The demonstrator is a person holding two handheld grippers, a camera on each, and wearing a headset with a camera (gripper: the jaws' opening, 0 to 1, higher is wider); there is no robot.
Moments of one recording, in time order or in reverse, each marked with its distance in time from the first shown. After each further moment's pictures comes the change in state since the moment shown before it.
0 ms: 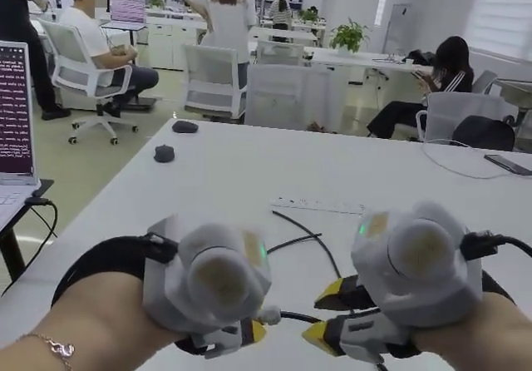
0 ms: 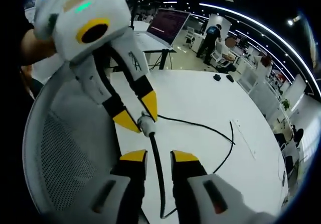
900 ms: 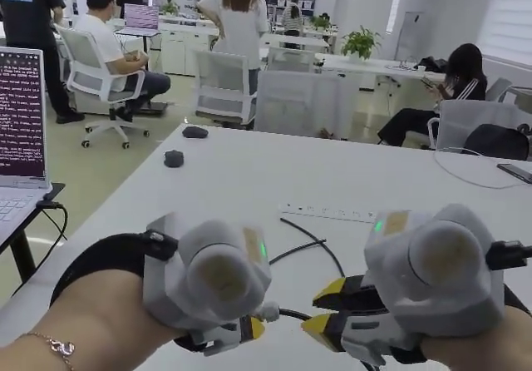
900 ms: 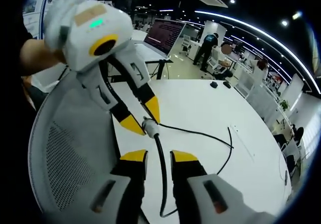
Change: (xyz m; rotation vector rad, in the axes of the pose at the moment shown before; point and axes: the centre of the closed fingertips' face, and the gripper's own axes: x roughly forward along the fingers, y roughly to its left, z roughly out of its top) left arm -0.007 0.014 -0.001 -0.021 0.014 0.040; right arm -0.007 0.002 0.010 0.018 -0.049 0.011
